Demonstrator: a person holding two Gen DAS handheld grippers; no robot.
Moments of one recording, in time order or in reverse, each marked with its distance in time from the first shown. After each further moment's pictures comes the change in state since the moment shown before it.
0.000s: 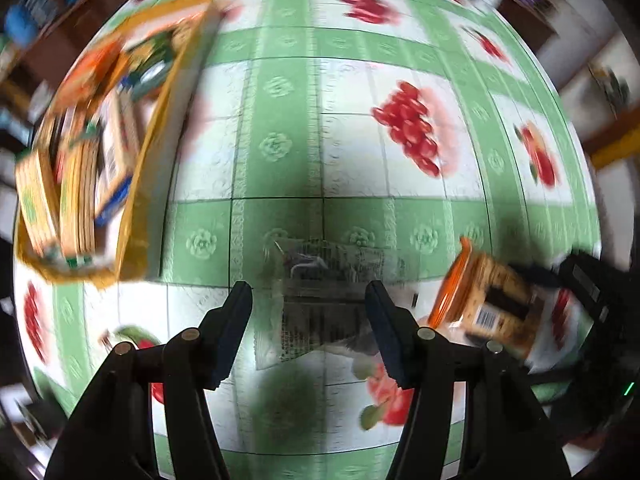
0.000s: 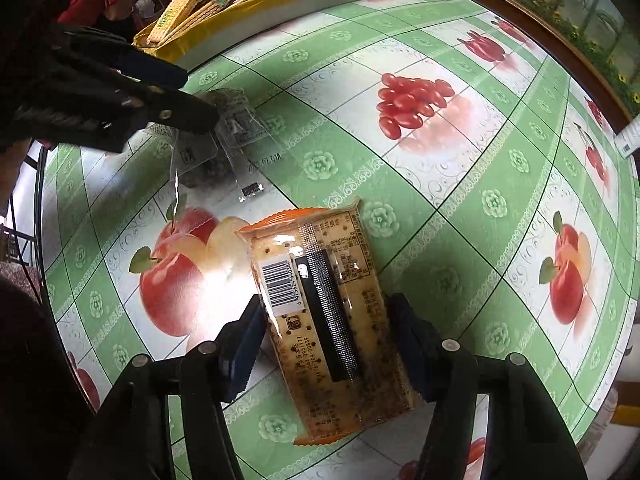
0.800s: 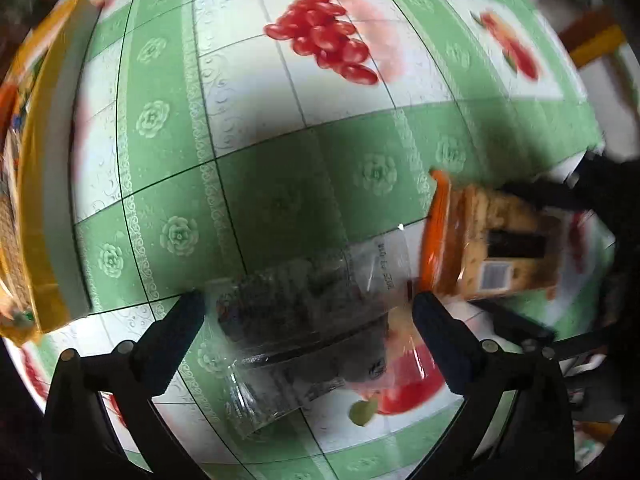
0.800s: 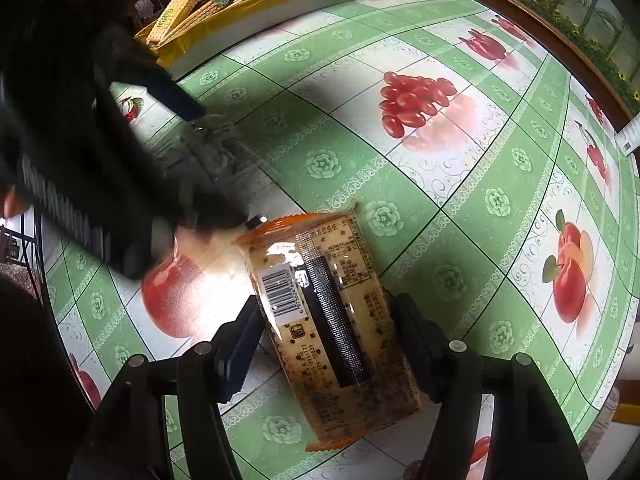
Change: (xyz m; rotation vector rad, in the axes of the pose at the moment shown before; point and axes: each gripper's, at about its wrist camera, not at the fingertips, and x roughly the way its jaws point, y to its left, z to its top) left arm 0.057 -0.057 0.008 0.338 0.175 0.023; right arm 0.004 0.001 0.003 0.004 0.009 0.004
